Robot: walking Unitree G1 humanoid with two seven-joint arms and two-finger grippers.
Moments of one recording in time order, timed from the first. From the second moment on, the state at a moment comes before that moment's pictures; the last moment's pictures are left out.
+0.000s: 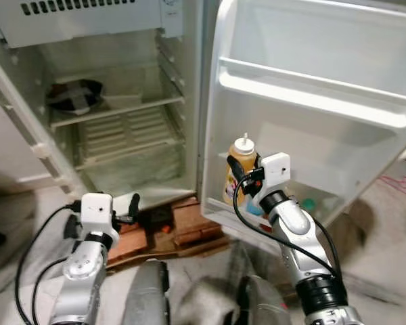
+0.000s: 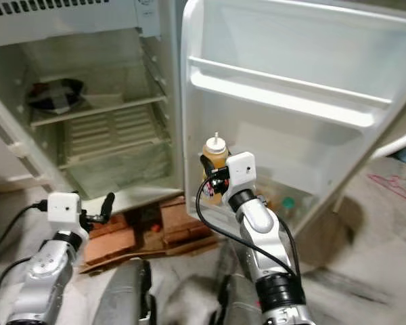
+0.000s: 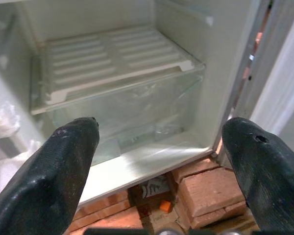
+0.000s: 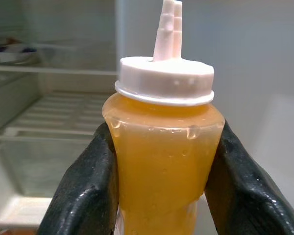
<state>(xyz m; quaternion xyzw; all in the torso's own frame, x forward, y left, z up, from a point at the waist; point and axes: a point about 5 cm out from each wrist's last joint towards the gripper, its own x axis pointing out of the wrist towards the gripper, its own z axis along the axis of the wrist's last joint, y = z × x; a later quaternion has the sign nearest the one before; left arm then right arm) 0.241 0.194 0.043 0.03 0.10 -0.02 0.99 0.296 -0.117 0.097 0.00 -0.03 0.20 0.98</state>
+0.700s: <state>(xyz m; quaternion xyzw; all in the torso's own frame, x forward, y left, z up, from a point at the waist) 0.242 0.194 0.043 0.03 0.10 -0.01 0.99 0.299 -0.108 0.100 0.01 -0.04 0.21 0.98</state>
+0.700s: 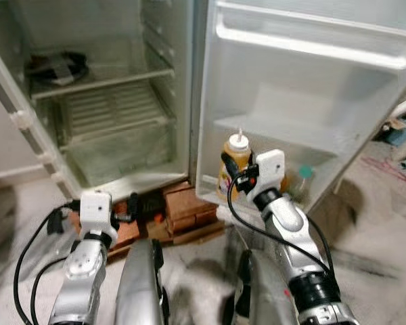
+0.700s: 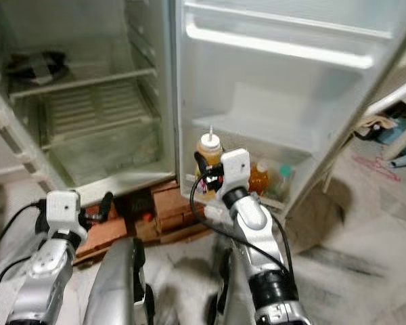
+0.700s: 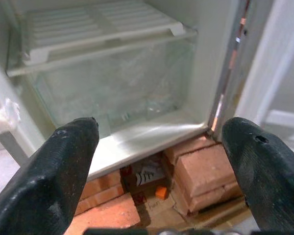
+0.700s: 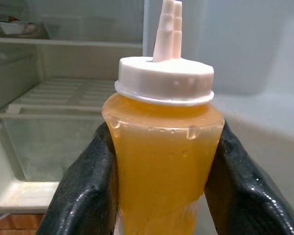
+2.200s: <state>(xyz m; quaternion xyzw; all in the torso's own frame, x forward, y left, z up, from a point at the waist) 0.157 0.221 0.094 0.12 0.12 -0.01 0.99 0.378 -0.065 0.179 -0.17 -0.19 0.17 0.95</state>
